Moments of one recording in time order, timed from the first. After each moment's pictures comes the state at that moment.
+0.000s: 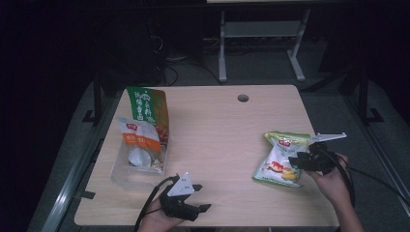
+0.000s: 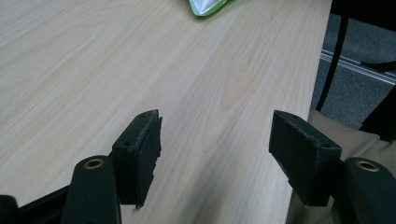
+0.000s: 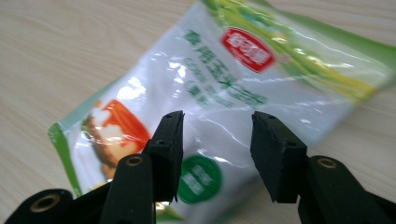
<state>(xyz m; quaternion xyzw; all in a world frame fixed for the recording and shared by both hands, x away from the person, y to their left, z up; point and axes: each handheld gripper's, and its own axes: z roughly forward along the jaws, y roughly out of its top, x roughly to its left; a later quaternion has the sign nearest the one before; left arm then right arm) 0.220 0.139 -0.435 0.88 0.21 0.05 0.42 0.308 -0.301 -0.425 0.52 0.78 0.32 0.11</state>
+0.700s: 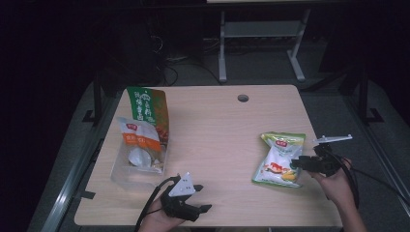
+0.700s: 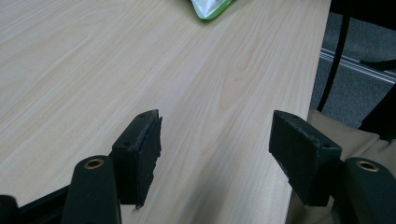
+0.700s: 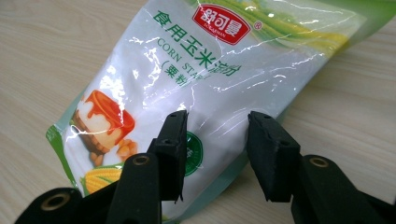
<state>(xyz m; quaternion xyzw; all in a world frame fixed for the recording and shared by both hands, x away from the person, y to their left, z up) 0.220 0.137 -0.435 0.88 0.21 0.05 0.42 0.308 -0.311 -0.434 0.54 0.77 0.34 0.07</state>
